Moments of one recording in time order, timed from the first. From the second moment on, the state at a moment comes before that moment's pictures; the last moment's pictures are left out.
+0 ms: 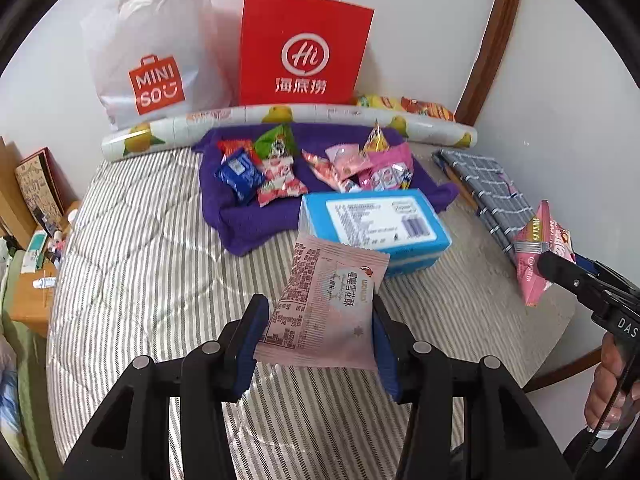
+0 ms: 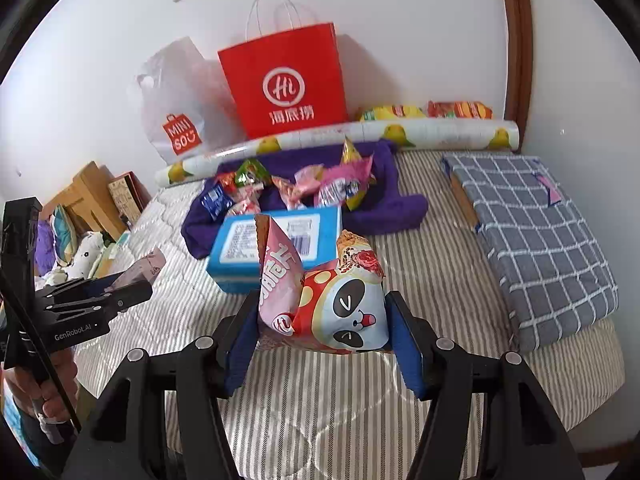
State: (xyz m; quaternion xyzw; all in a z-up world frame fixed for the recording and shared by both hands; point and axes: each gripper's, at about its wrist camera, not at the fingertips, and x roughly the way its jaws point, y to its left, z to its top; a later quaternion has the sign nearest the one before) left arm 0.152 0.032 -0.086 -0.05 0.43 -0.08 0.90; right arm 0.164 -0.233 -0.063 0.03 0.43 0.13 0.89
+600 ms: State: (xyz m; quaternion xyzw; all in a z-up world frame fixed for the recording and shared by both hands) left arm 0.161 0.047 -0.026 -0.05 0.40 -0.08 0.91; right arm 0.183 -0.226 -0.009 0.03 0.40 0.14 0.91
